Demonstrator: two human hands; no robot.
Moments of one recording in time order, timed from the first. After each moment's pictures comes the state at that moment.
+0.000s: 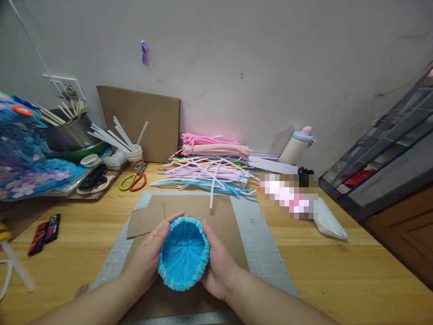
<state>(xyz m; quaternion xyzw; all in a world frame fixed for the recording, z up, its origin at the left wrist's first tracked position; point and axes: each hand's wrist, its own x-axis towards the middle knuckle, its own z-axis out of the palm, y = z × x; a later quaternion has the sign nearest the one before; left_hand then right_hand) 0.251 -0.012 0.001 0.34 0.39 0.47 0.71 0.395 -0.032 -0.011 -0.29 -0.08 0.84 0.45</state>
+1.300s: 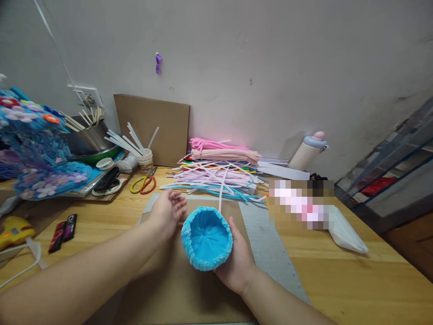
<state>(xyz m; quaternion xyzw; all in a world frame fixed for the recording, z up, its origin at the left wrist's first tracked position) 0.263 0.077 0.038 0.19 0.52 0.55 0.63 0.418 -0.014 -0.009 -0.27 -0.08 0.84 0.47</state>
